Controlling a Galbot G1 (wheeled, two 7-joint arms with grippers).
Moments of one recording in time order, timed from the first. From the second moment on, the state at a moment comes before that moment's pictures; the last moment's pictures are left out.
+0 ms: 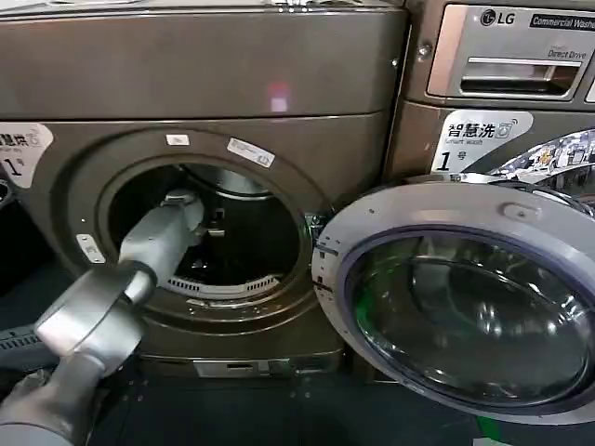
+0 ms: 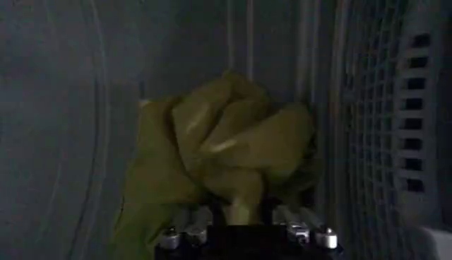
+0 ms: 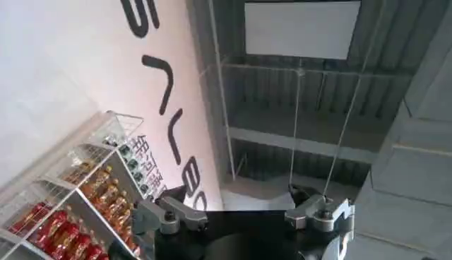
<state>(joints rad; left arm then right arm) -0.23 -1.37 0.42 -0.19 0.62 0.02 1.18 -1.96 0.96 2.71 1.69 0.57 0.02 -0.28</state>
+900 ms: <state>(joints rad) -0.14 -1.37 0.22 -0.28 0.31 0.10 0.85 -1.94 0.96 2.69 1.71 0.57 0.03 -0.27</state>
